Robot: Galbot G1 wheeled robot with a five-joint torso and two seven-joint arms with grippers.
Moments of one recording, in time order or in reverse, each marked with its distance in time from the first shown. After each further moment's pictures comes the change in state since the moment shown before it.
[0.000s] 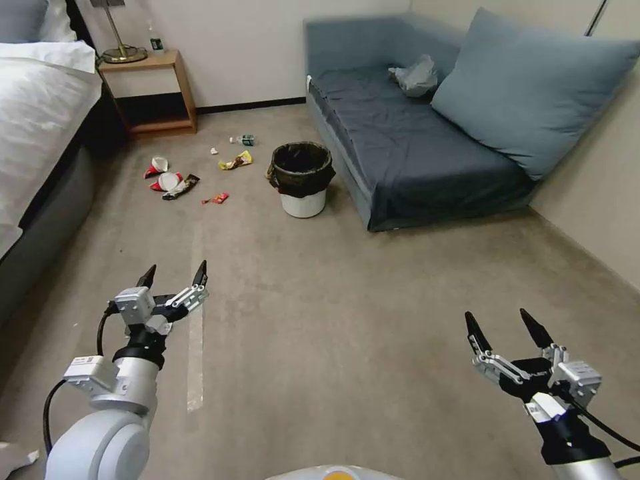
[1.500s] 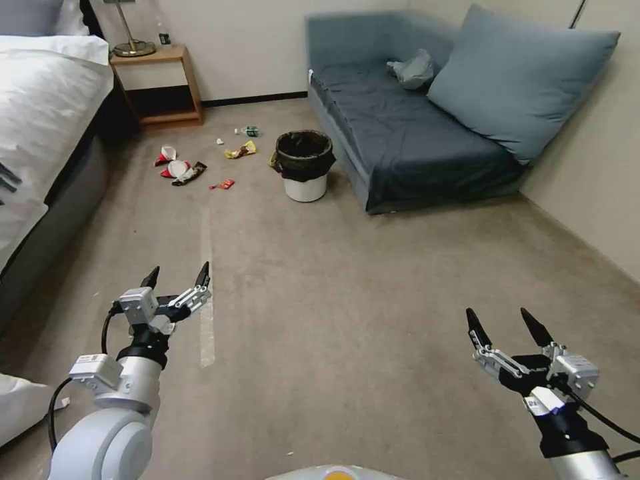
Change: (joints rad) left arm -0.007 0.002 0.010 0.005 -0.007 0.007 0.000; right arm 0.010 -0.013 -0.013 0.007 -0.004 -0.044 0.057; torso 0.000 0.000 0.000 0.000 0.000
